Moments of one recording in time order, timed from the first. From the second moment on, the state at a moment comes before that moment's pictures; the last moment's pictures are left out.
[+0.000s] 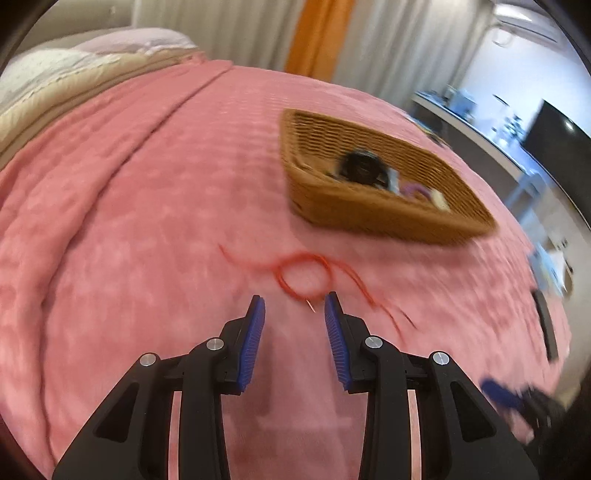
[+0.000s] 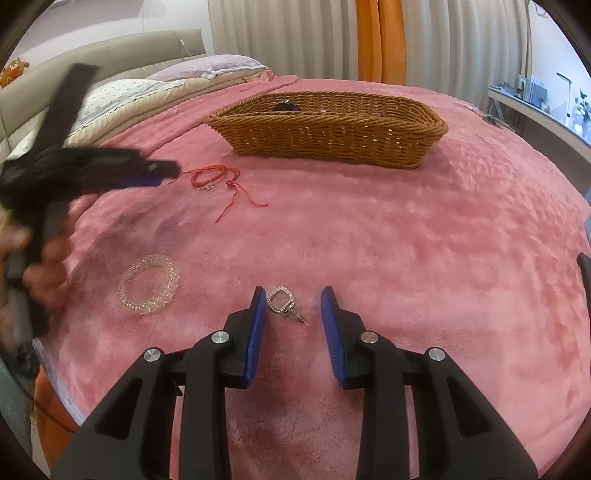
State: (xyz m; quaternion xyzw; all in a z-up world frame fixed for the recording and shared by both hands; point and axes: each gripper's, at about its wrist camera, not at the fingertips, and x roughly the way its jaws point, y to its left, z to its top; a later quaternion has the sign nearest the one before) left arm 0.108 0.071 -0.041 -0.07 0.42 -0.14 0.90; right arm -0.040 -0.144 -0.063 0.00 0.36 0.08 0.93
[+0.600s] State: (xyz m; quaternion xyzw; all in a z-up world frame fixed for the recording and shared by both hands) left arm 0.117 0.050 -0.050 -0.02 0.43 -0.14 0.89; right arm -0.044 -0.140 -0.064 -0.02 0.36 0.08 0.93
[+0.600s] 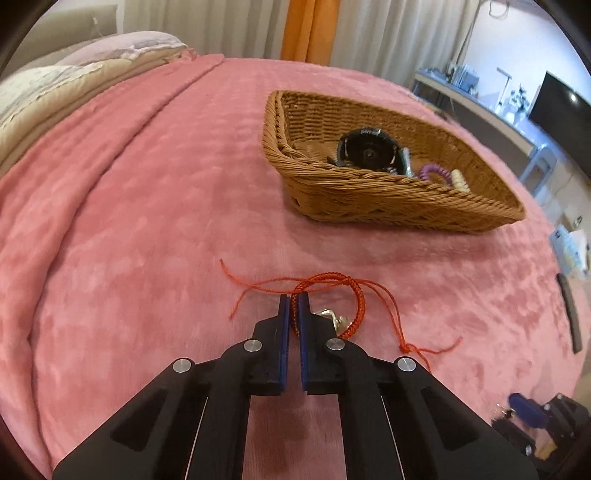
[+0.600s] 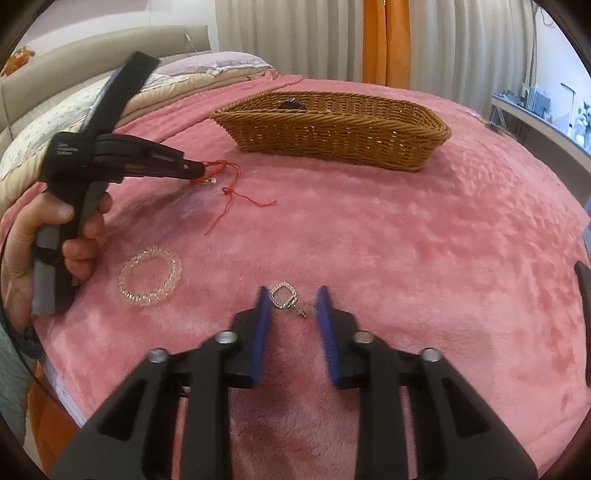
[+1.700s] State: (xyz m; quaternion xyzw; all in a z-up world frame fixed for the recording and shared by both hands) left arm 0.125 0.004 0.057 -0.05 0.33 -0.15 0.93; right arm 0.058 -0.187 0.075 0.01 0.23 0.09 0.97
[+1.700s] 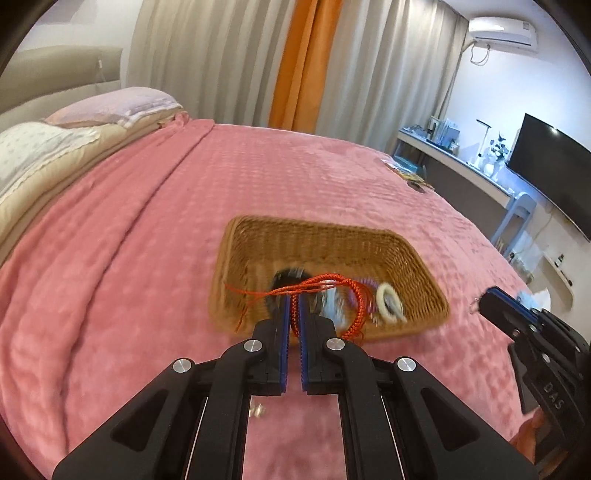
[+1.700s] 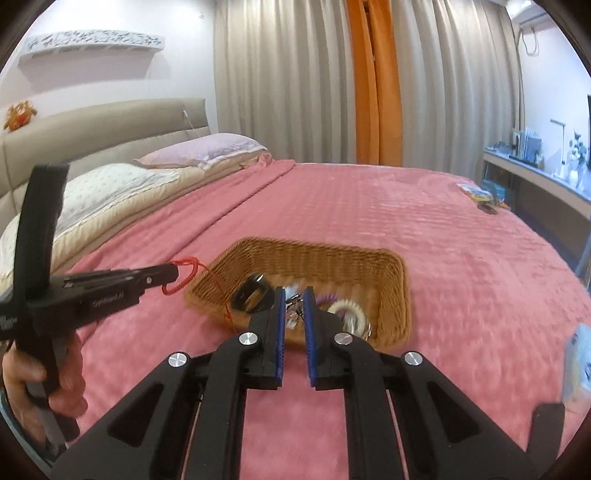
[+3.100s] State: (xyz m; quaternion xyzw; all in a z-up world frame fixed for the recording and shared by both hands) left arm 0.056 0.039 0.063 -0.06 0.29 -0.17 0.94; right arm 0.026 -0.200 0.049 0.08 0.28 0.11 0.95
